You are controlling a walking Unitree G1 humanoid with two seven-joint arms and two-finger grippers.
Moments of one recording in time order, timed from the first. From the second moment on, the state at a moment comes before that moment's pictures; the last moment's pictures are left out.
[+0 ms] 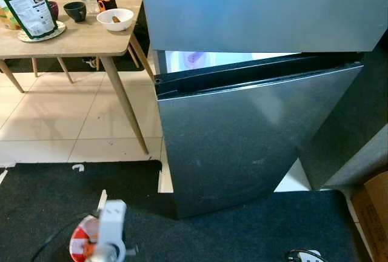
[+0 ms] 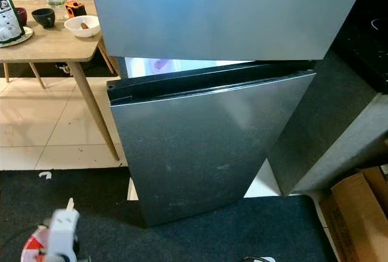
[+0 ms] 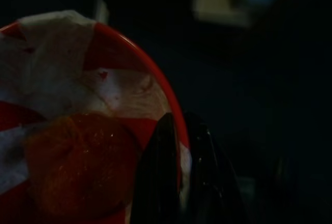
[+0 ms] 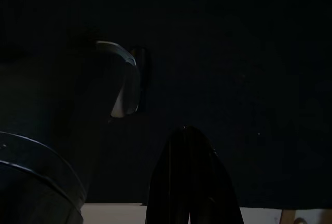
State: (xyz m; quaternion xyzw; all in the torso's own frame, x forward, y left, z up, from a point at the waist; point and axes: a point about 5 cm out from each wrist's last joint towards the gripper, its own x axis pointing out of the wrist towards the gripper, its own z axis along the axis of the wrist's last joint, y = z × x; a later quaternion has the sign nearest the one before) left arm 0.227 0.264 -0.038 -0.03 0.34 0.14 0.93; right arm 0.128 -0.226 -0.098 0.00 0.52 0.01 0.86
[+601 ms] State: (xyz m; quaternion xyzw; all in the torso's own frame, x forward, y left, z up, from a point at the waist) left arm 0.342 0.272 0.085 0.05 0.17 0.02 0.98; right arm 0.118 -0.224 -0.101 0.00 0.52 0.01 0.85
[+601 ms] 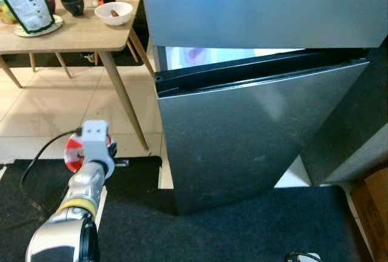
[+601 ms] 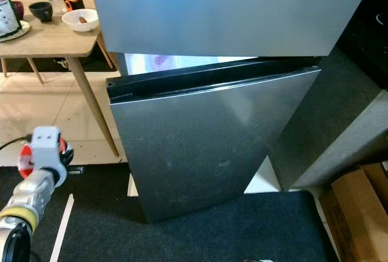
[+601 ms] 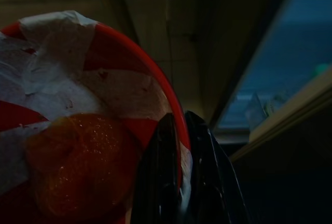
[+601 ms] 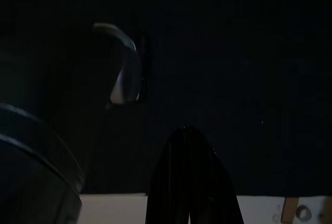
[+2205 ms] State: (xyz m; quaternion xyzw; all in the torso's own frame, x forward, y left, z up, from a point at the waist) left arm 0.400 0.164 0.179 0.06 0.07 -0.29 0.95; right arm 0.083 -0.247 -0.100 -0.01 0.50 -0.03 0.86
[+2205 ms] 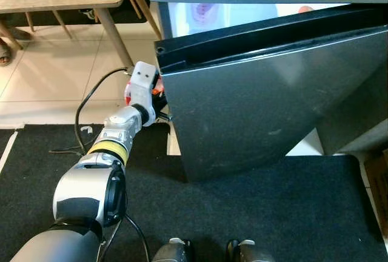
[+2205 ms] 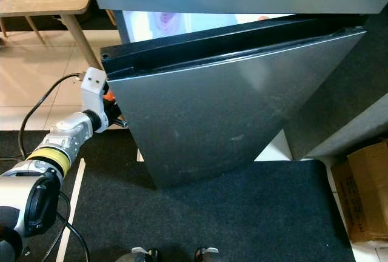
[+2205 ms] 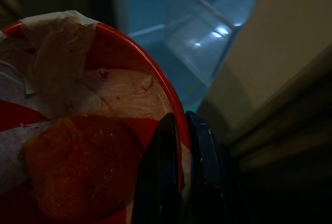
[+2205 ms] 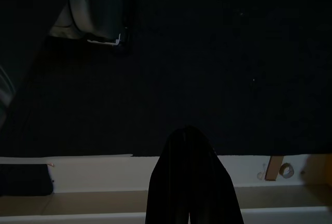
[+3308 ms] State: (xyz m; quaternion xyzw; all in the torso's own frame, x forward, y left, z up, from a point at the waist) left arm 0.295 0.148 0.018 0.03 0.26 -0.44 0.86; right arm 0.096 -0.231 -0.103 -0.01 0.50 -0.03 0.86
